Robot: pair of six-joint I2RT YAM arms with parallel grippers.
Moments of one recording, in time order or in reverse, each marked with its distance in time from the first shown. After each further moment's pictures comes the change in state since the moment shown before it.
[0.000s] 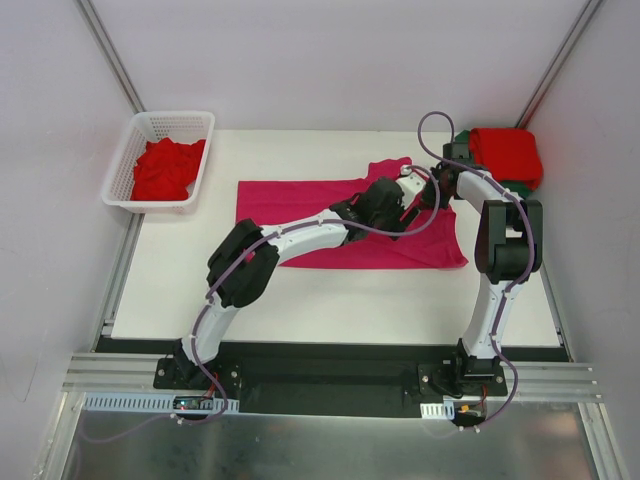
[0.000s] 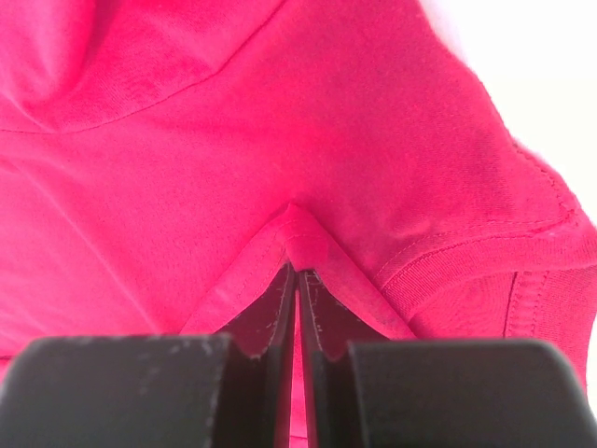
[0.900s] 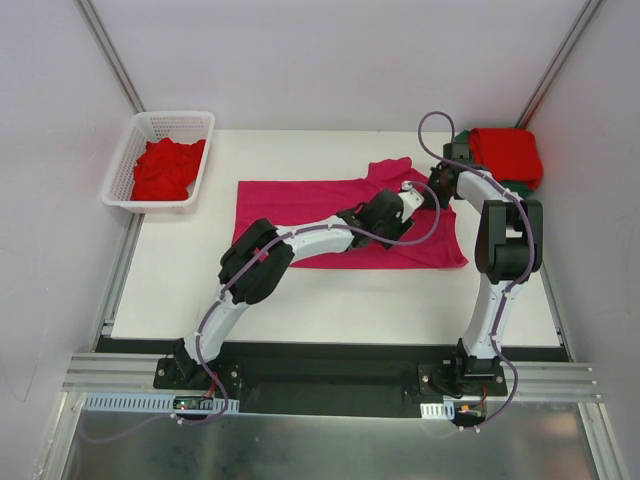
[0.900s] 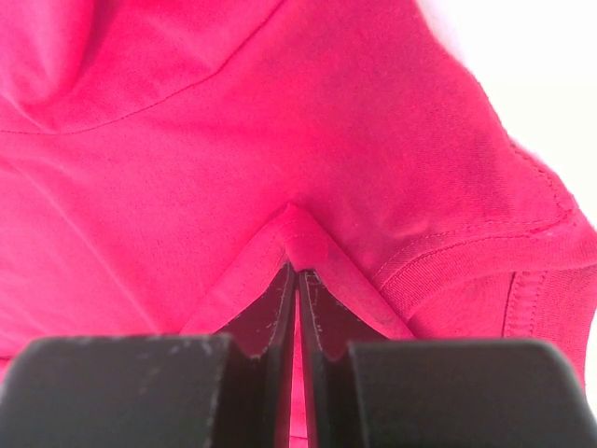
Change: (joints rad) left arm -0.011 0.101 0.000 -0.010 -0.011 0.048; right arm -0.001 0.000 0.000 0.000 0.000 0.000
